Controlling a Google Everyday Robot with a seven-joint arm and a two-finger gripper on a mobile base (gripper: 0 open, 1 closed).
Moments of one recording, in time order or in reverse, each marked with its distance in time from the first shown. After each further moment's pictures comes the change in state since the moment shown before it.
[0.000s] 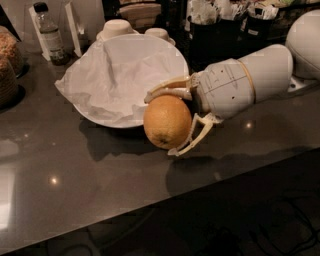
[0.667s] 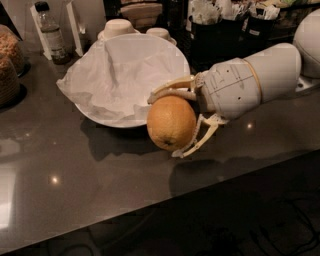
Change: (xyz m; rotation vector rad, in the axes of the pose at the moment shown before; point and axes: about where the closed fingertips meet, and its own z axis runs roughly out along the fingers) arm -0.007 0.004 -0.004 -0.010 0.003 -0.013
